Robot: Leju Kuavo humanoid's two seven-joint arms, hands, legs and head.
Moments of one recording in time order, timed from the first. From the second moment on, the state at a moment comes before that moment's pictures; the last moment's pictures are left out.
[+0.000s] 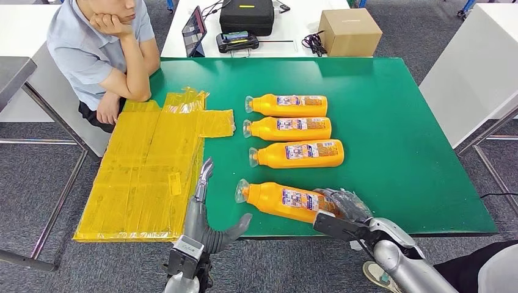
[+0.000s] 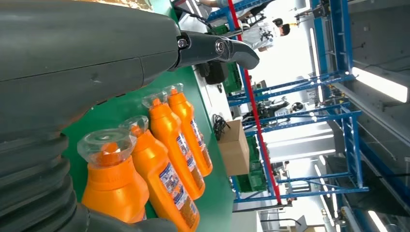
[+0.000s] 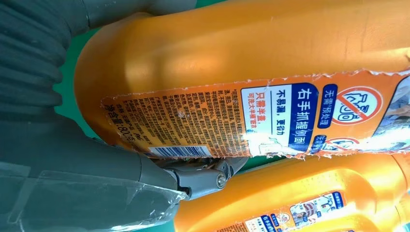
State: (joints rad) left arm -0.05 -0.23 -0.54 -1.30 -0.16 0.58 -0.62; right arm -0.18 -0.43 0.57 -1.26 0.40 0.06 -0.29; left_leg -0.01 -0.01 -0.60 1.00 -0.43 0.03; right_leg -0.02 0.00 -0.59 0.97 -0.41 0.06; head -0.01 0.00
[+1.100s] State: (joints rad) left arm 0.05 -0.21 -0.40 -1.28 0.44 0.09 -0.59; right arm -0.01 -0.14 0.31 -1.48 0.26 0.11 -0.48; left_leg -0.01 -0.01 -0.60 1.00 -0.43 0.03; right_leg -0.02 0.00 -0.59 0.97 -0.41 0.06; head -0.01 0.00
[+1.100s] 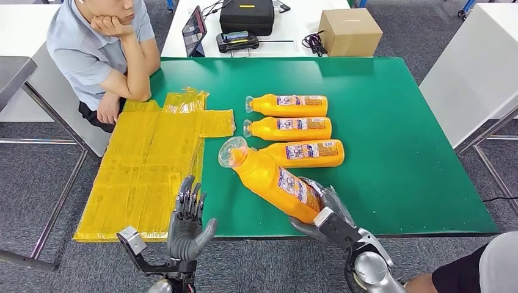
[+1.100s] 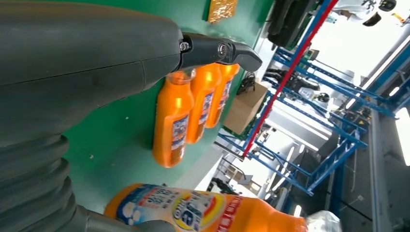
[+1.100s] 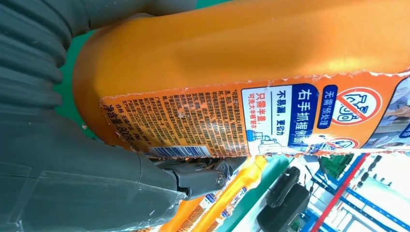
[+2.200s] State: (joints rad) left arm -0.07 -0.22 -0.46 -1.14 0.32 -0.15 -0.61; right arm -0.21 -0.14 0.46 -1.27 0.22 0.28 -0.48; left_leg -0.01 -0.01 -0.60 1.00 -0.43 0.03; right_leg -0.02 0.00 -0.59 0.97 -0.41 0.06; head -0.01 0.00
